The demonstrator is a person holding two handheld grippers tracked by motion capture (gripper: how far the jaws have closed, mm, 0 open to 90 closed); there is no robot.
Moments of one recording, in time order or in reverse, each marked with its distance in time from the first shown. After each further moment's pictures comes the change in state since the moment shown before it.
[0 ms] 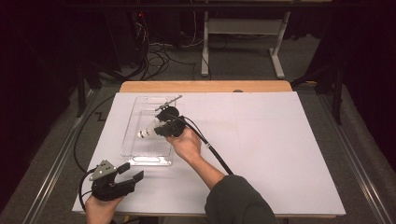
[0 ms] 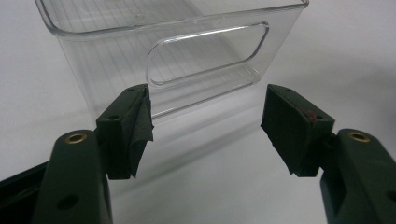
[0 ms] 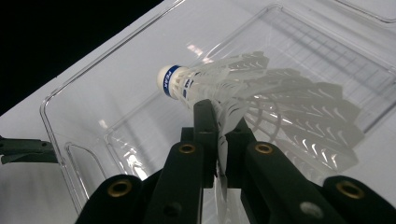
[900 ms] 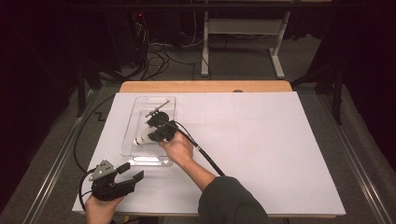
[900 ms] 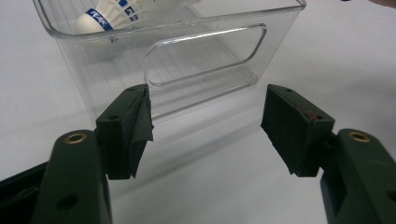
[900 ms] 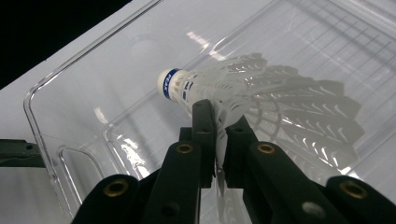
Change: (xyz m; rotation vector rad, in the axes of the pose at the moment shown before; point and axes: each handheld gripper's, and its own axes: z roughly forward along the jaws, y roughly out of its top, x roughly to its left) left arm 0.000 0.000 0.000 -0.003 -0.007 -0.001; right arm 0.017 0.001 0.026 0.070 -0.020 -0.024
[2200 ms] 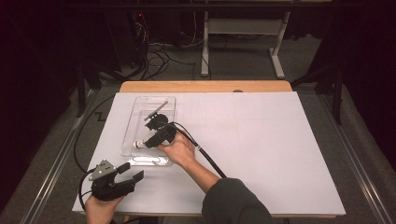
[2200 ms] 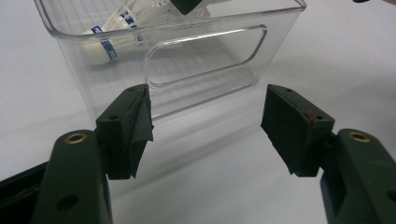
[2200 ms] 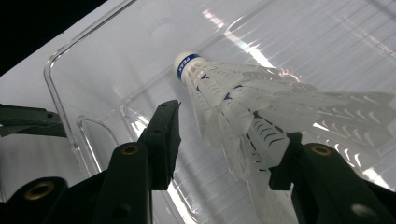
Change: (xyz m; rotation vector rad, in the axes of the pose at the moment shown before) left arm 0.000 0.000 0.000 -0.003 0.001 -0.004; right arm 0.002 -0.002 -0.001 0.082 0.072 -0.022
